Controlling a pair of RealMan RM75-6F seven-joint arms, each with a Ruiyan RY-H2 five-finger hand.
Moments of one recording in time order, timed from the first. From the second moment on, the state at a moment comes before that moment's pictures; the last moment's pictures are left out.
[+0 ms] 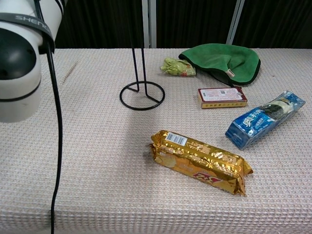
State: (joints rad) left arm -0.90 -1.92 -0.67 -1.40 1.00 1.41 -0.39; right arm -0.01 -1.14 0.05 -1.35 -1.47 1.49 0.24
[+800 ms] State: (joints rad) left arm -0.85 -1.96 -0.63 -1.36 1.09 1.44 -0.41; right arm -0.02 -1.14 0.05 -1.36 -1.48 1.50 0.23
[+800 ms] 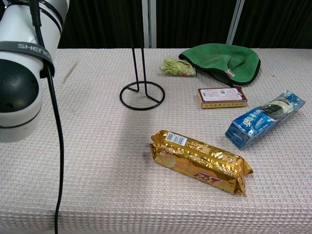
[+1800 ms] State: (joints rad) left arm -0.88 -2.00 -0.65 -1.25 1.16 1.45 -0.43; right arm -0.02 -1.14 0.05 -1.35 -1.47 1.50 0.24
